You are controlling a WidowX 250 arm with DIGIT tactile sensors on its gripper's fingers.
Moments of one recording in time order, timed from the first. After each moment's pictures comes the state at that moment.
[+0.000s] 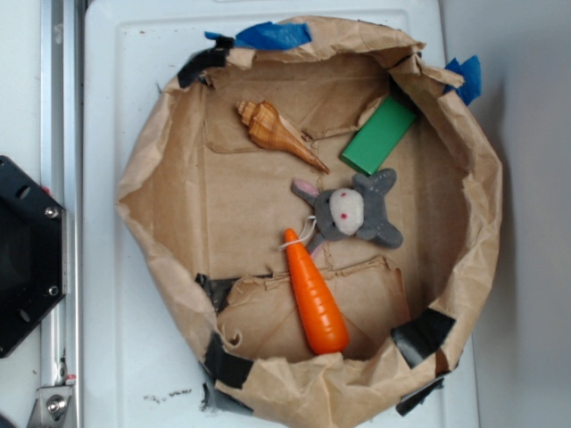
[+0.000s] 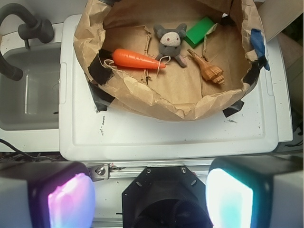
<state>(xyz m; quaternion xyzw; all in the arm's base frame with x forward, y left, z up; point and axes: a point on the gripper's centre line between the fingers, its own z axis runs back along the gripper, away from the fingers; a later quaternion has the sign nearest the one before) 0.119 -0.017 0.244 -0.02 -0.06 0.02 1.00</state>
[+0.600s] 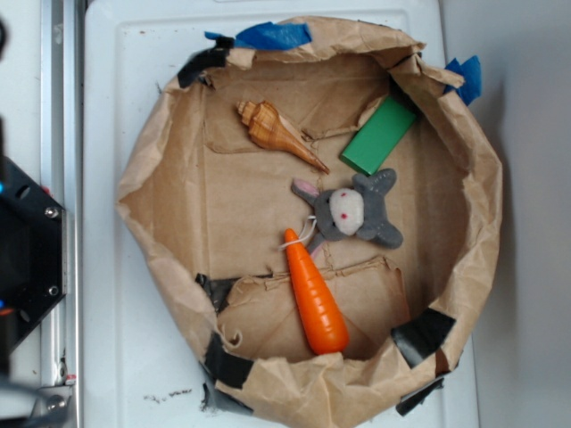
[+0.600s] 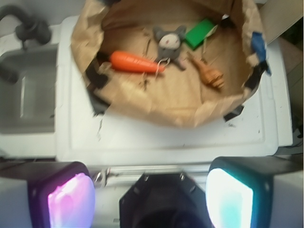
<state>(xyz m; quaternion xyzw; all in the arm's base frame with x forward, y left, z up) 0.146 -0.006 0.231 0.00 -0.05 0.04 1.00</state>
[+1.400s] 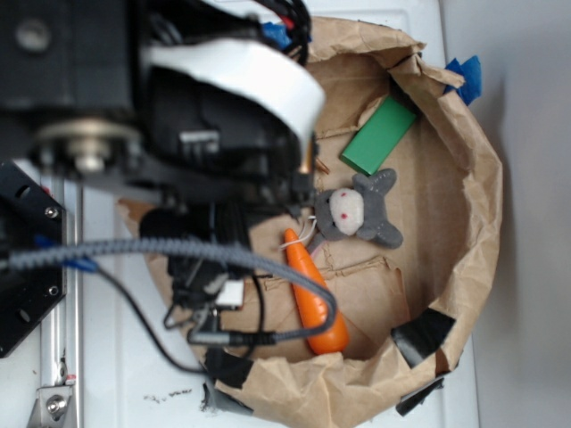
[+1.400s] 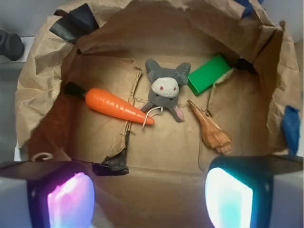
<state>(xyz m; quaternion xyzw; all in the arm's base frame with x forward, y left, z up) 0.220 0.016 0.172 -0.01 -0.07 -0.04 1.00</state>
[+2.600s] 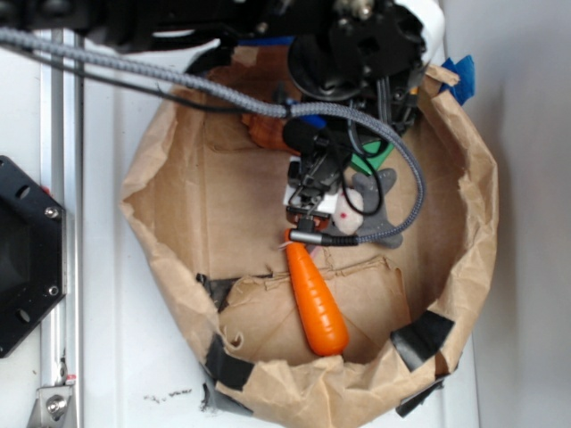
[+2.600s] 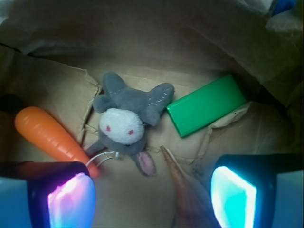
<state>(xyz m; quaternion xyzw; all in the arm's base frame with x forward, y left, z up) 0.276 0.062 0.103 -0.05 -0.05 -0.11 0.99</state>
